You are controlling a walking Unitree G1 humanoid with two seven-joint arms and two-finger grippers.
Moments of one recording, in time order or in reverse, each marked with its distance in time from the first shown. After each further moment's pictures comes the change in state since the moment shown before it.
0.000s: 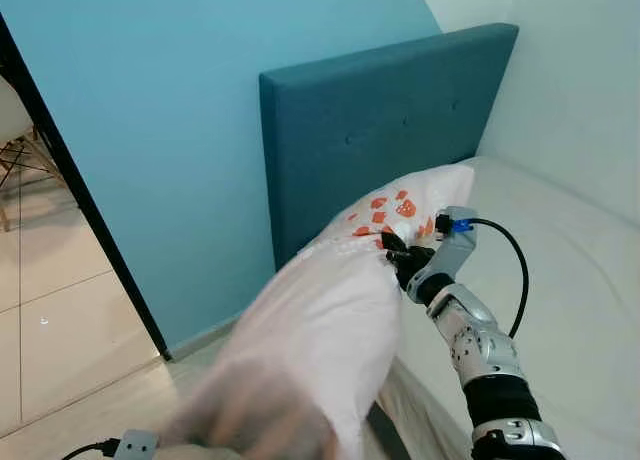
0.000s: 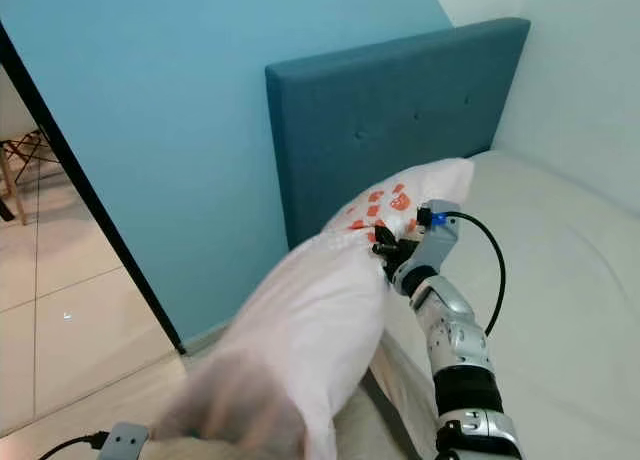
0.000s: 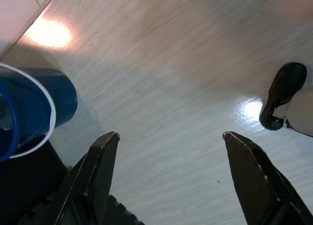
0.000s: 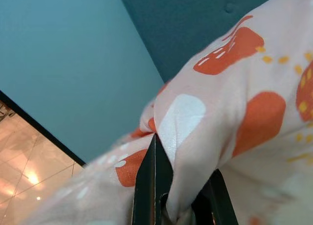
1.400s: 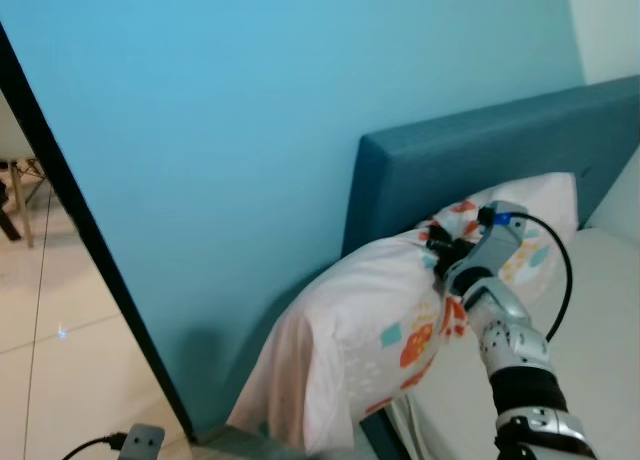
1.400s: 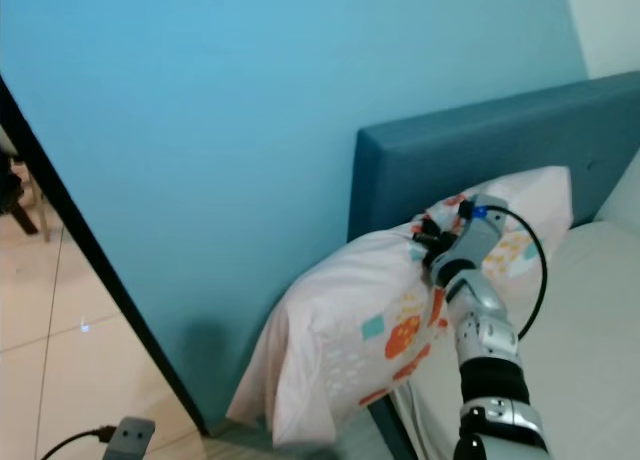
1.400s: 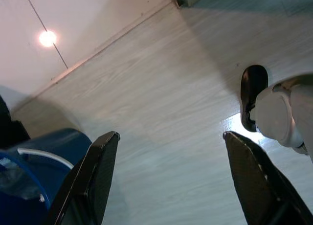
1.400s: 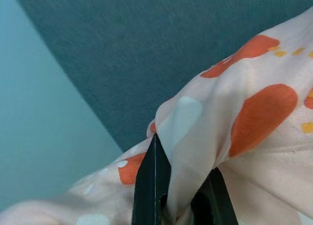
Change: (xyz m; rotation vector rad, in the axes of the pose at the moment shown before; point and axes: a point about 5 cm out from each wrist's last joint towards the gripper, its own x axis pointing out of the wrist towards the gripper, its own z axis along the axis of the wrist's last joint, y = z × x) left arm 0.001 -0.005 0.011 0.000 -0.032 -0.027; right arm -0.014 -0.049 0.023 -0.050 -0.063 -0.291
